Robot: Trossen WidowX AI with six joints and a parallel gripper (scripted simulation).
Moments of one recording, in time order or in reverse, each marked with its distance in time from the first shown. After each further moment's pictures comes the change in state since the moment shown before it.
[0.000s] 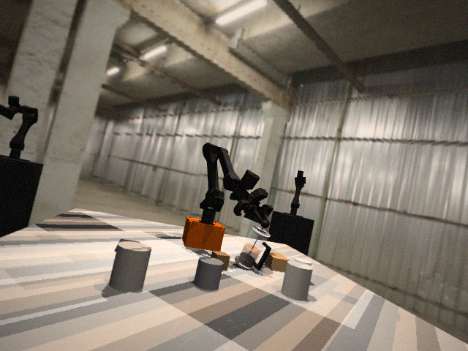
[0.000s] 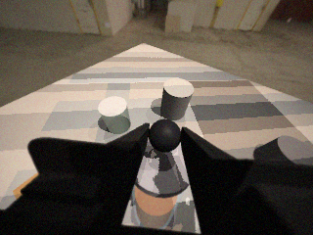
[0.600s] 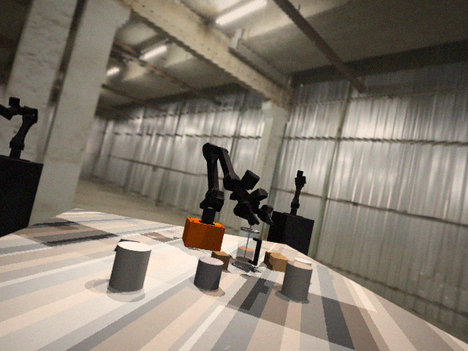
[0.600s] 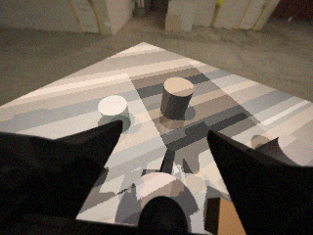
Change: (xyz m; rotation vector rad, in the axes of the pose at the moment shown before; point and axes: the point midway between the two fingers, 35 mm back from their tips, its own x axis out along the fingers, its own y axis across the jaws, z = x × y) arm 0.000 0.000 0.000 0.000 0.001 0.000
